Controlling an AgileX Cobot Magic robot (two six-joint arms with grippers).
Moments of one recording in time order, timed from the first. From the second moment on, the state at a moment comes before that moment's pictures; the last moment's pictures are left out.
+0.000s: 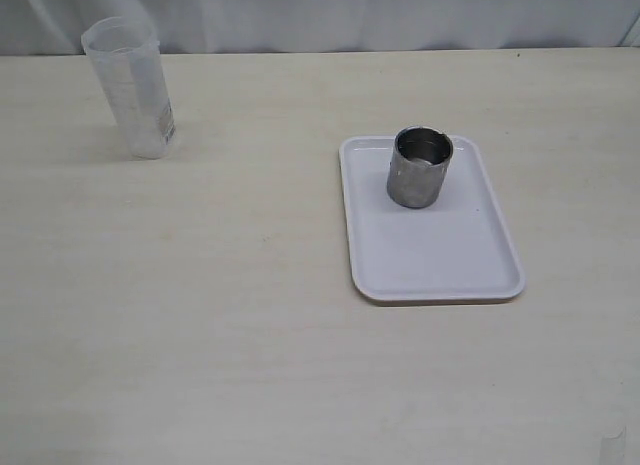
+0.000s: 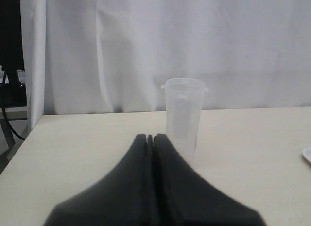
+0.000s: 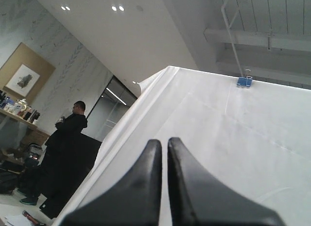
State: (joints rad) left arm -0.06 0.00 -0.12 -0.04 0.27 0.05; right arm -0.04 0.33 -0.69 -1.16 -0.79 1.04
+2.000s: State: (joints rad) left arm -0.06 0.00 0.00 0.04 0.31 0.05; right arm -0.04 0.33 -0.69 -1.16 -0.79 1.04
